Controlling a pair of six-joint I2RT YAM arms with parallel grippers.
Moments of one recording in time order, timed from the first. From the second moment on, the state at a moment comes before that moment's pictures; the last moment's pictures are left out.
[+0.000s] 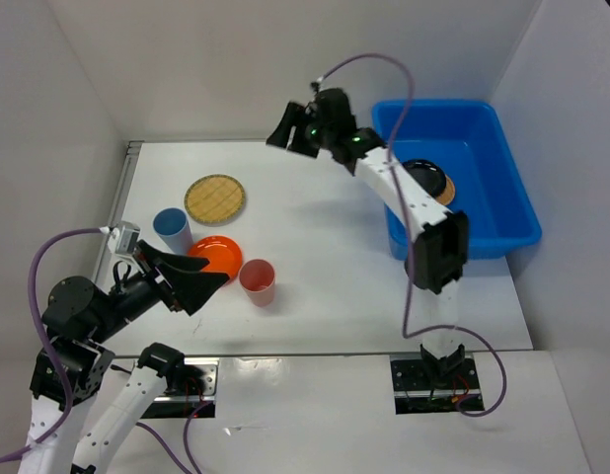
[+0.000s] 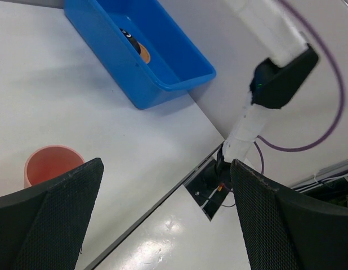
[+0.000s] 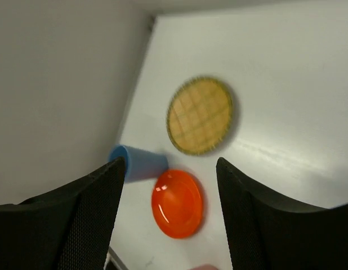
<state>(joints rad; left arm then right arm) -0.33 0.36 0.95 -0.56 0.48 -0.62 0.51 1.97 2.08 -0.43 -0.20 0.67</state>
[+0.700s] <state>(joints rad) -0.33 0.37 0.97 -0.56 0.37 -0.64 0.61 2.66 2.62 -0.65 -0.30 0.70</state>
